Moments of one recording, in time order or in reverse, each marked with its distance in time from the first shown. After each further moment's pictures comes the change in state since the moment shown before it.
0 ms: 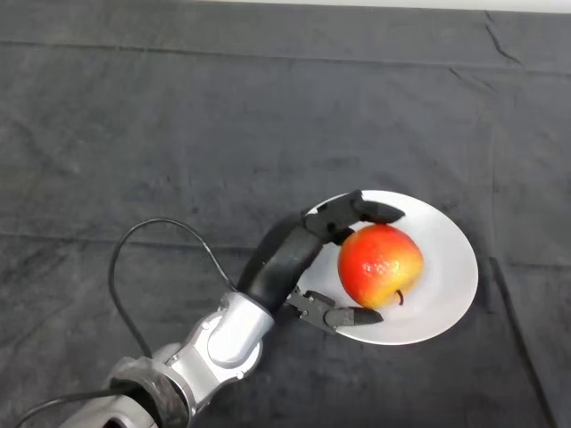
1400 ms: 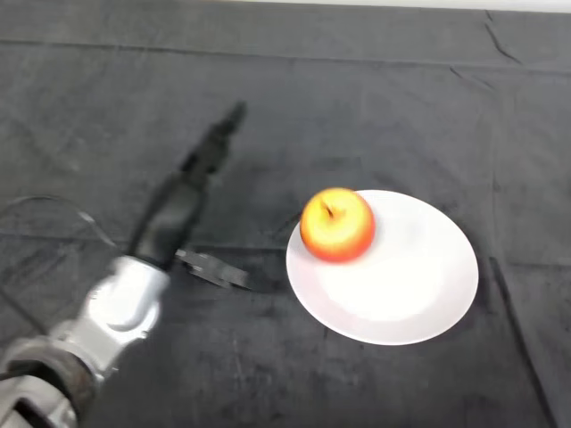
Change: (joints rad) left arm -0.017 0.216 0.090 0.015 -0.120 -0.007 -0.055; right arm 0.000 0.000 0.000 0.000 0.000 0.000 0.000
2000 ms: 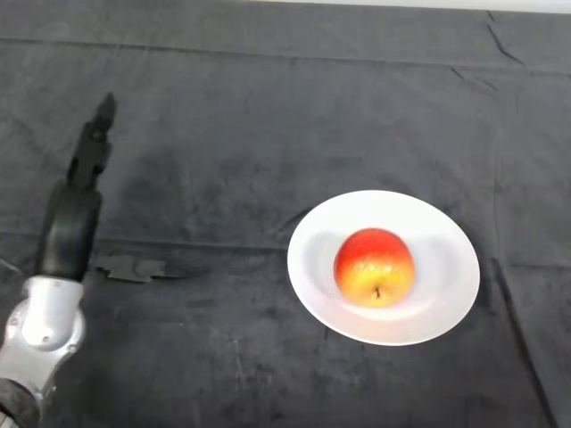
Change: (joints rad) left arm 0.082 0.090 0.221 0.074 -0.029 -0.069 0.026; right arm 0.000 0.000 0.000 0.000 0.000 0.000 0.000
